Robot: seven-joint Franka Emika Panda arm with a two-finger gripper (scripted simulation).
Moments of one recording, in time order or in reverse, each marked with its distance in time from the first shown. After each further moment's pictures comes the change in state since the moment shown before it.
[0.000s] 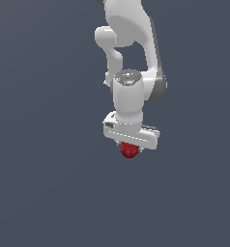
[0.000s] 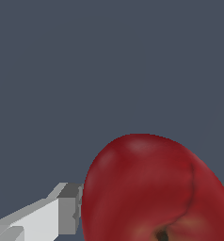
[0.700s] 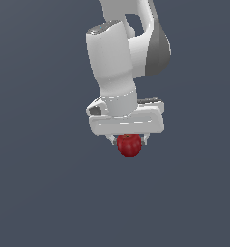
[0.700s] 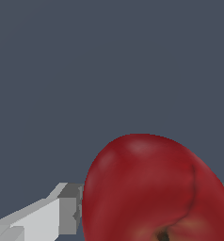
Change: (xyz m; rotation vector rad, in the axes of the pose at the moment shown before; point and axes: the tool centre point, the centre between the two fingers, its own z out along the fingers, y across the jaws) arm 0.065 -0.022 -0.111 0.184 0.118 -0.205
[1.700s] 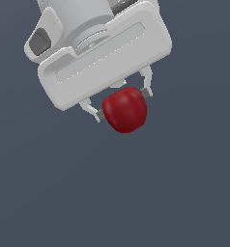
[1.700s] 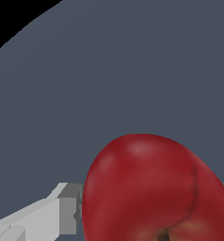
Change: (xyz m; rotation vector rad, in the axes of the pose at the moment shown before) arm 0.087 -0.029 -0.159 0.268 0.160 -0.287
